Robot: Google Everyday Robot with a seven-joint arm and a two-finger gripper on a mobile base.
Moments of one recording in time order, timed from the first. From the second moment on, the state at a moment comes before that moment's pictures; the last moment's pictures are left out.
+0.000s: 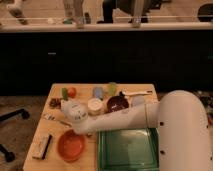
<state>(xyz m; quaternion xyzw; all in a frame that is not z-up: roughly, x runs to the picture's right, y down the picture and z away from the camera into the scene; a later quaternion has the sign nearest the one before) -0.227 0.064 0.826 0.28 -0.07 -0.72 0.64</state>
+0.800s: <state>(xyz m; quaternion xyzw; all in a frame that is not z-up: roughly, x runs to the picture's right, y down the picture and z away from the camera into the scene) -0.216 0.066 0.828 0.28 -0.05 -0.71 0.65</state>
